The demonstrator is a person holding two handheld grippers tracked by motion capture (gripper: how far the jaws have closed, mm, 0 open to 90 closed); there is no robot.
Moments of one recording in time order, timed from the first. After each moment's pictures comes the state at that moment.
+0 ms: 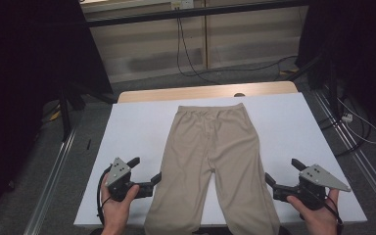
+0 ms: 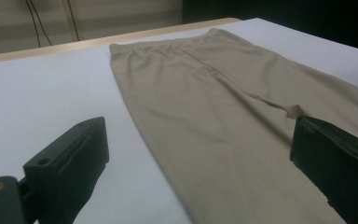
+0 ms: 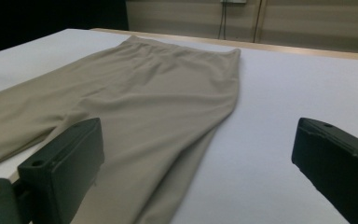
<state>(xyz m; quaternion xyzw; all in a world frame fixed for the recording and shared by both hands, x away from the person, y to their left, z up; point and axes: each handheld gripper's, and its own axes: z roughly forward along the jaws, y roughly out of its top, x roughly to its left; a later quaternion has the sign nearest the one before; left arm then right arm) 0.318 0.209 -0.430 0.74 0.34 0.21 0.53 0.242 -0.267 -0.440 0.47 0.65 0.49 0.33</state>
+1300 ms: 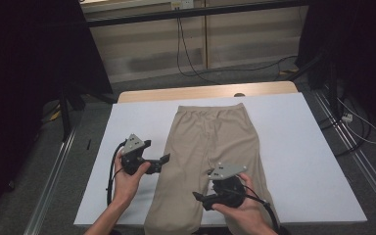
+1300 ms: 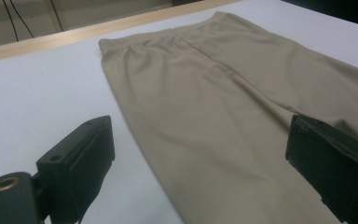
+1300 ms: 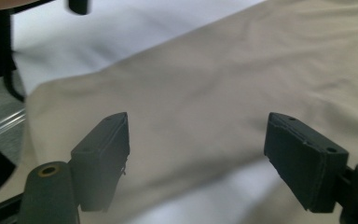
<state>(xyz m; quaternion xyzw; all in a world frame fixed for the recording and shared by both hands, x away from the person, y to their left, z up) 0.396 0.181 -0.422 0.78 0.33 0.20 0.50 0.281 -0.092 -0.432 0.34 0.82 0.44 0.14</state>
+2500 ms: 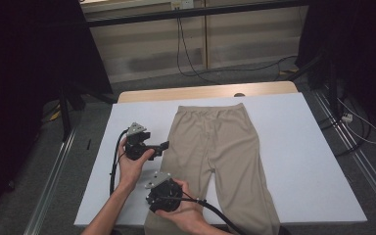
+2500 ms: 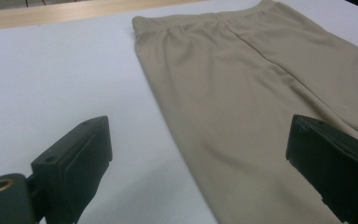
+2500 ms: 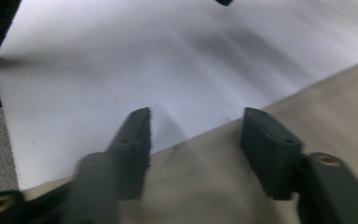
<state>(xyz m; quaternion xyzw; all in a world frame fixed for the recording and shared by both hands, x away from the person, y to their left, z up) 0.446 0.185 -0.440 0.77 0.39 0.16 0.47 0.302 0.055 -0.467 0.30 0.87 0.37 0.14</state>
